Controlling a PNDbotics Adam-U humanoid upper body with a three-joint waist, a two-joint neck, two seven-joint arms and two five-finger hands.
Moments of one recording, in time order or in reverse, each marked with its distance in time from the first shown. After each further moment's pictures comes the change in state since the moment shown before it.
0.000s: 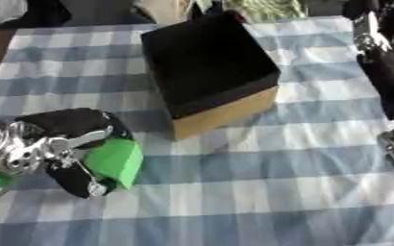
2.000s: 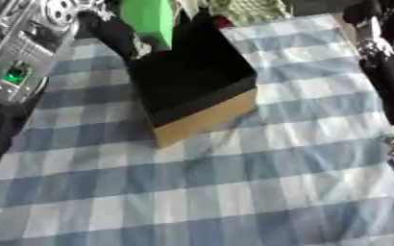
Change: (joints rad) left arm -0.445 -0.363 0.190 0.515 -0.140 0.025 0.223; right arm -0.013 0.018 0.007 0.000 0.002 0.000 0.012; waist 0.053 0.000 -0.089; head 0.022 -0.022
